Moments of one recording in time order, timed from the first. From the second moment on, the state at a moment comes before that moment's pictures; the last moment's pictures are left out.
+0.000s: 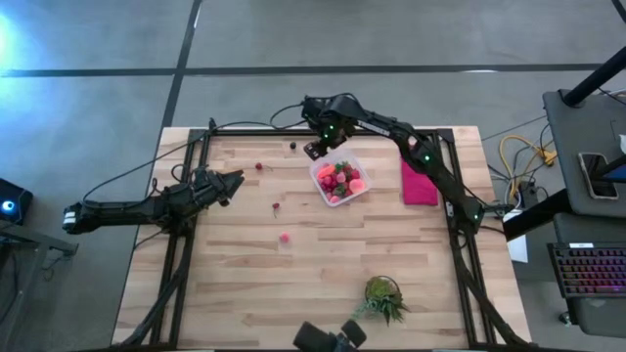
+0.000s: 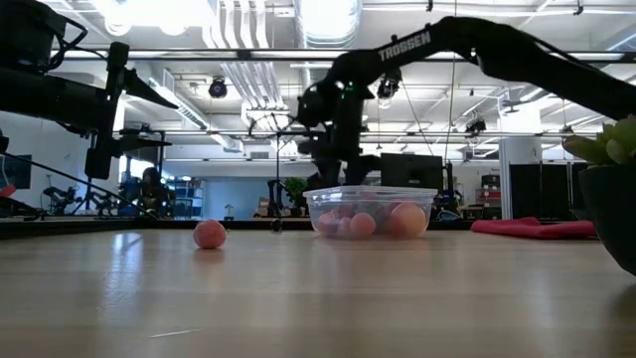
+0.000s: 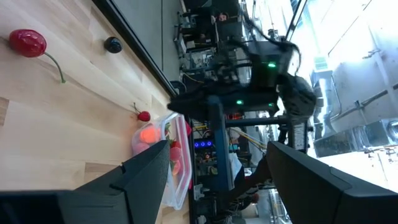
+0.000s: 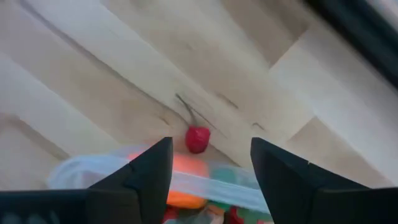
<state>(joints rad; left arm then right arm) 0.09 0.21 0.01 0.10 -0.56 -1.46 -0.52 2.45 2.35 -1.31 -0.07 0.35</state>
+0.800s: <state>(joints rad) 0.09 0.21 0.01 0.10 -0.56 -1.46 -0.48 2.52 2.35 -1.35 -0.10 0.26</state>
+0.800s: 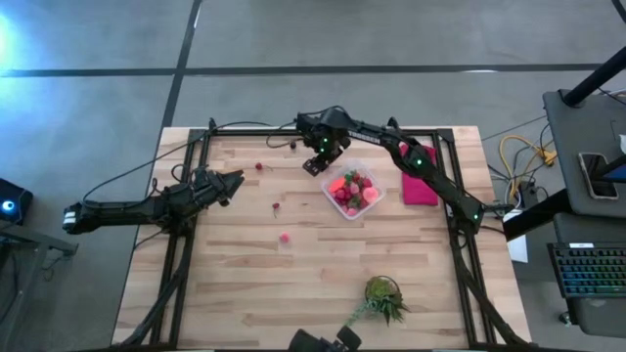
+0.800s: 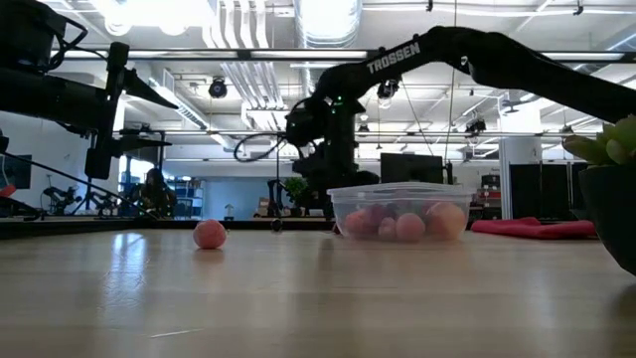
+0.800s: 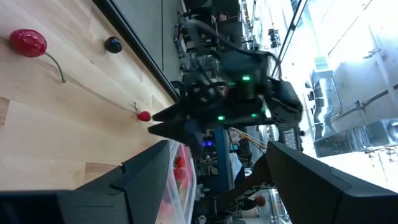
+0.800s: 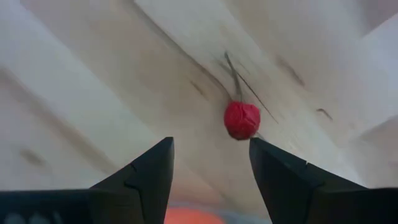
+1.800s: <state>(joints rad) 0.09 0.21 0.01 0.10 -0.56 -1.46 -0.50 2.55 2.35 -1.30 -0.05 0.24</state>
